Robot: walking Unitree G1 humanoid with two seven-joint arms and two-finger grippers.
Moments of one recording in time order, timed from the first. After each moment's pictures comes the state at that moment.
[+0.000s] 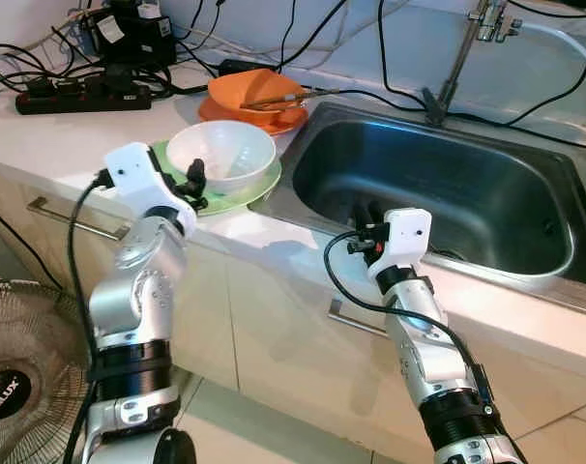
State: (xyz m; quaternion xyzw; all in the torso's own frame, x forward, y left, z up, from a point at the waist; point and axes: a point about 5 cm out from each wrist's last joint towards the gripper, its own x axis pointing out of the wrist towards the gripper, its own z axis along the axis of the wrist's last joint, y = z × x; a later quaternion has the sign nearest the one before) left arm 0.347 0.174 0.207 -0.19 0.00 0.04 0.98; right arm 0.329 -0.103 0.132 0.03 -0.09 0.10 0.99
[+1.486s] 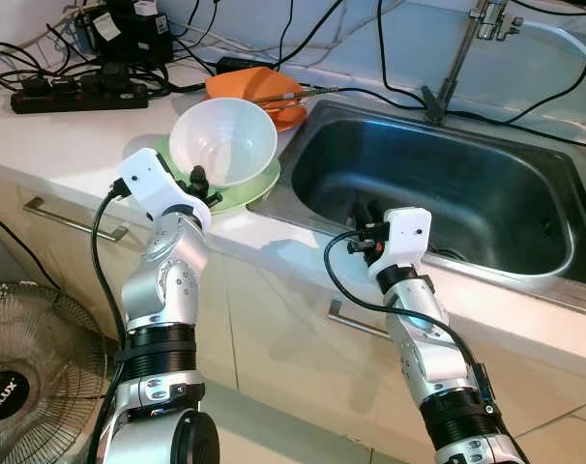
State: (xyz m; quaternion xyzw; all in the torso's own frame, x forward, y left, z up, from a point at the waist) left arm 0.361 0.162 0.197 -0.25 0.02 0.10 0.96; right arm 0.329 -0.103 0.133 0.02 -0.09 0.10 0.99
